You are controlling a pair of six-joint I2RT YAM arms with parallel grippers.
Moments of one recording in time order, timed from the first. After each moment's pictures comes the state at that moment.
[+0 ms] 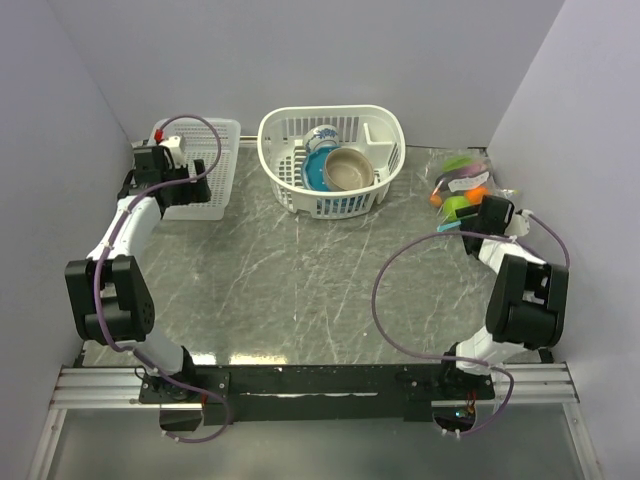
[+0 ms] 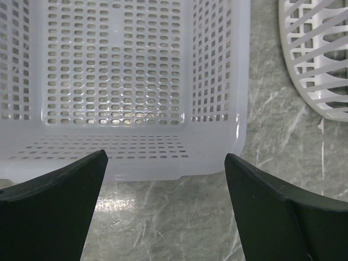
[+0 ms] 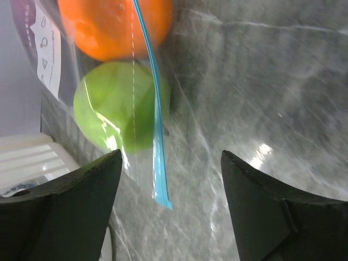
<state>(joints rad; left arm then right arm) 0.10 1.60 1.26 -0.34 0.17 -0.04 -0.26 1.55 0.79 0.05 0.14 1.07</state>
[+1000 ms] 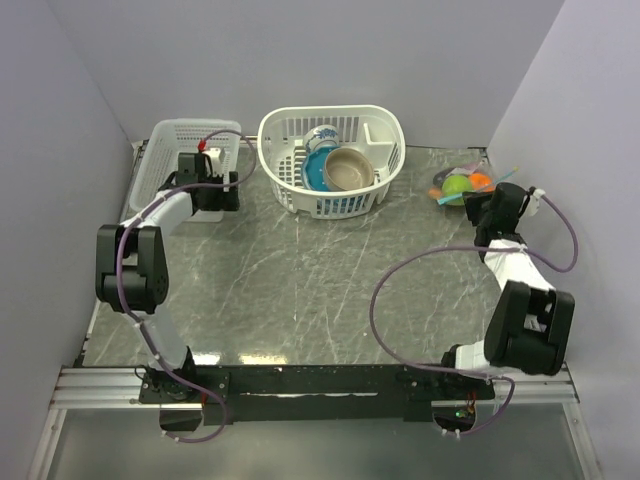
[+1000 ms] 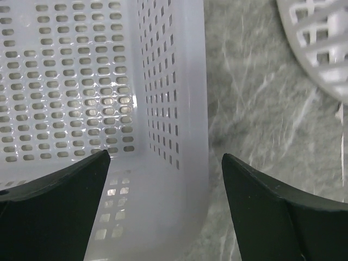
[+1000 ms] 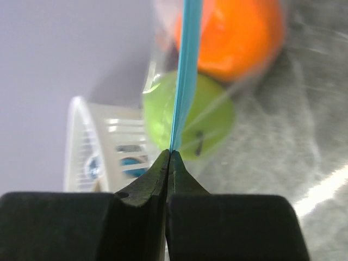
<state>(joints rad) -0.05 1.82 1.29 -0.24 0.12 -0.03 -0.26 1.40 0.82 0.19 -0.03 1.09</state>
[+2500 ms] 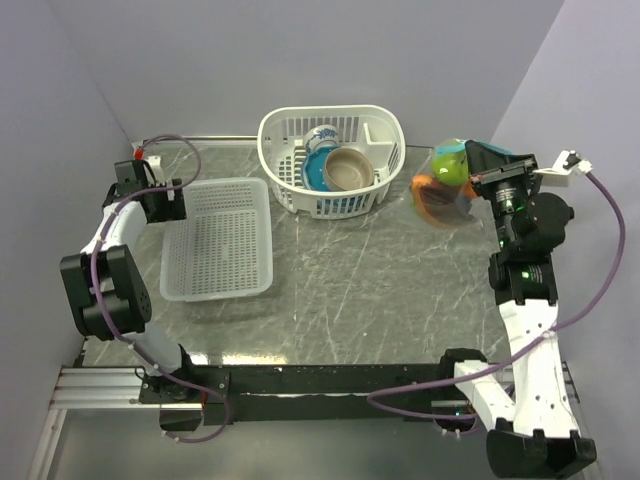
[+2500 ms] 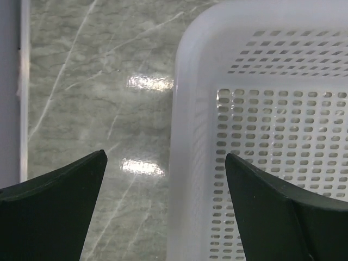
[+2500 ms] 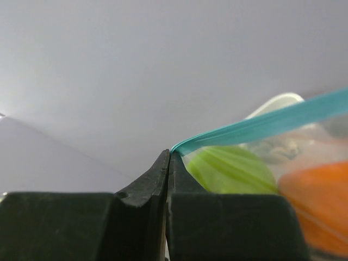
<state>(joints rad) 0.24 1.64 1.20 -0.37 0.07 0.08 -0.05 0.84 1.04 0.03 -0.08 1.00</state>
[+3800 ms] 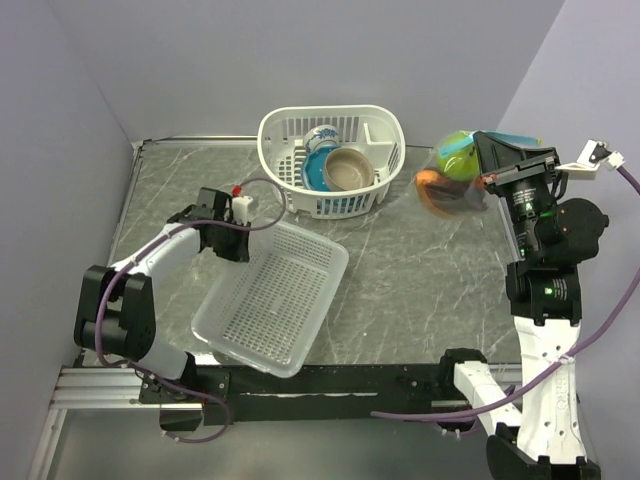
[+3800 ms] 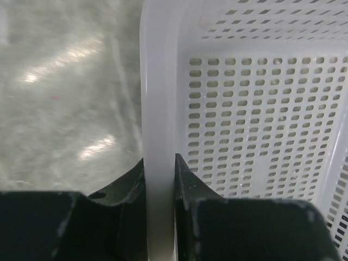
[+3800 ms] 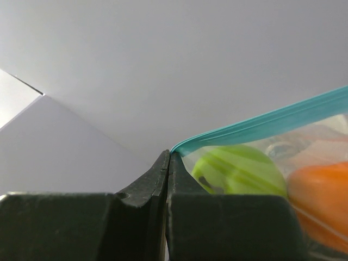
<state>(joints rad) -0.23 1.51 0.98 -0.51 0.29 0.06 -0.04 0.80 1.25 -0.11 -0.17 0.97</state>
